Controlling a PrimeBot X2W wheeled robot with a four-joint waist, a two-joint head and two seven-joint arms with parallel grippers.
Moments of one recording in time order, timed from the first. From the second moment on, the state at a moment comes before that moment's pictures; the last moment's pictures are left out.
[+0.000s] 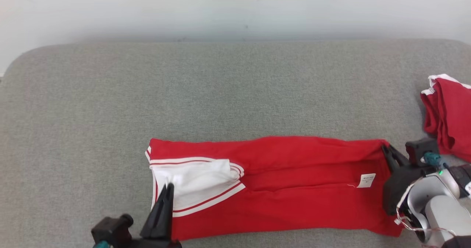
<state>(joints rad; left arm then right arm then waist) -0.09 0.16 -0.34 0.15 -0.55 0.04 -0.26 -0.41 -0.34 0.16 0.57 0.17 0.13 0.07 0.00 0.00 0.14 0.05</state>
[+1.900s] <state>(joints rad) -0.02 0.05 0.06 0.09 -0.20 -0.07 -0.26 -0.34 -0.14 -0.17 0.64 0.25 0.13 0.24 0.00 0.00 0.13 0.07</state>
